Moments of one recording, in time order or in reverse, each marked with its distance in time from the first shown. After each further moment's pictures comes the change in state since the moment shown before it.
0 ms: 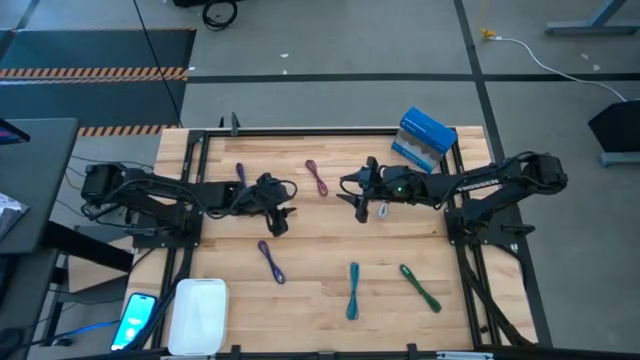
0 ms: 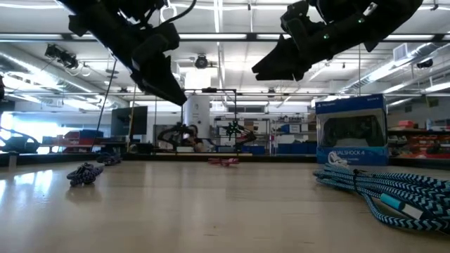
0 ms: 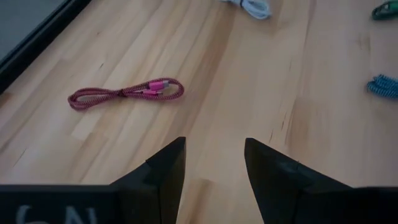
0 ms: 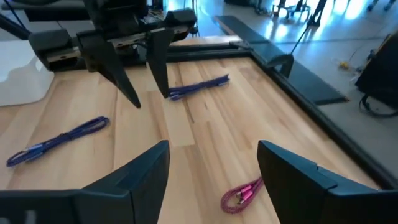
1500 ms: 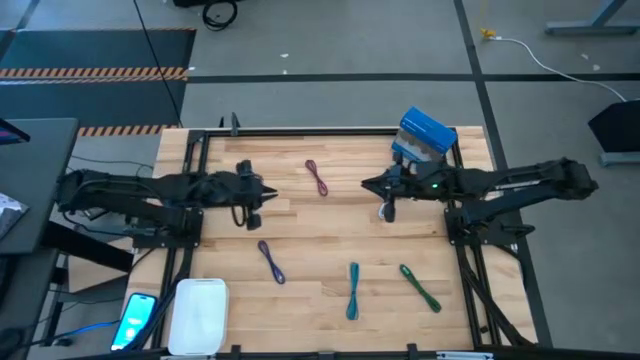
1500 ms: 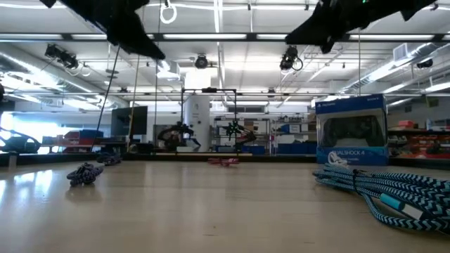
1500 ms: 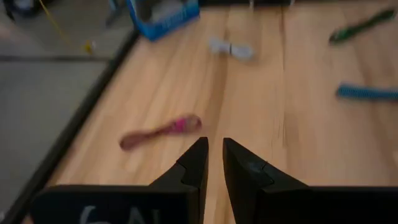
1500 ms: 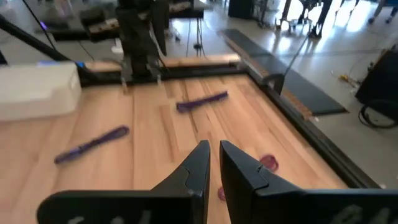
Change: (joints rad) left arm 0.003 -0.343 -0.001 -0.202 0.002 0.237; right arm 0.053 -0.349 0.000 -0.344 0.034 0.028
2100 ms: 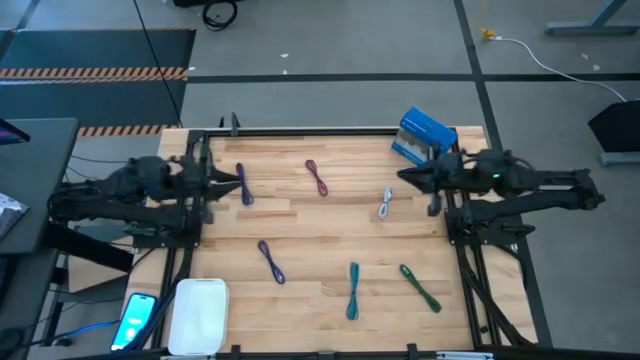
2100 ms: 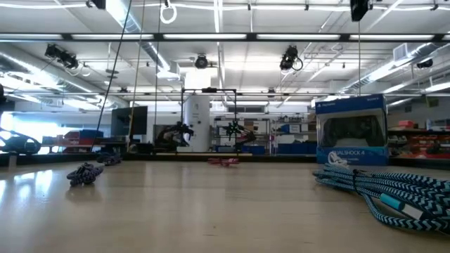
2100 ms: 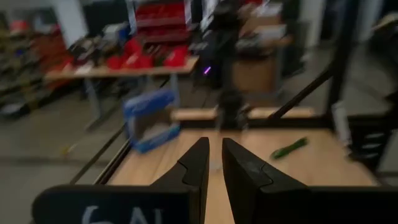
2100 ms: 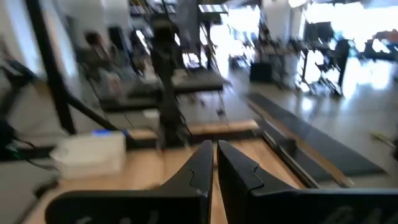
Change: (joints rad) left arm 0.000 -0.440 0.007 0.052 0.129 0.035; right arm 0.024 -0.407 0.007 -0.135 -0.083 -0.001
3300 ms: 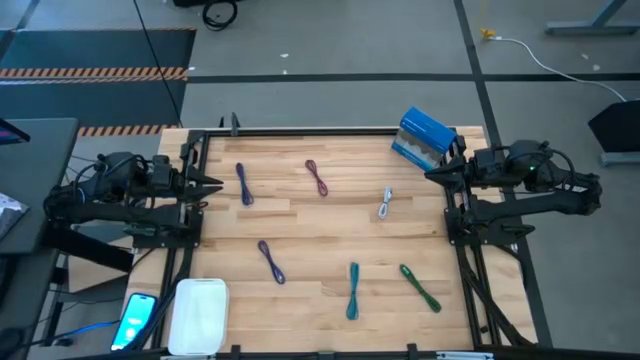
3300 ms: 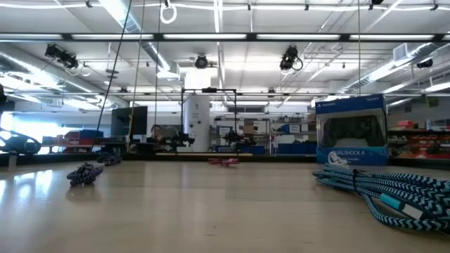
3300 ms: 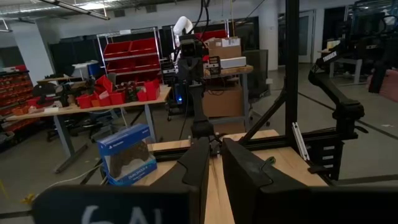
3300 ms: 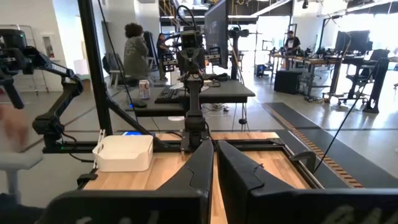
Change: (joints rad) left arm 0.000 -0.138 0.069 -0.065 0.165 0.051; right arm 0.000 -0.176 0.127 -0.239 -0.145 -0.032
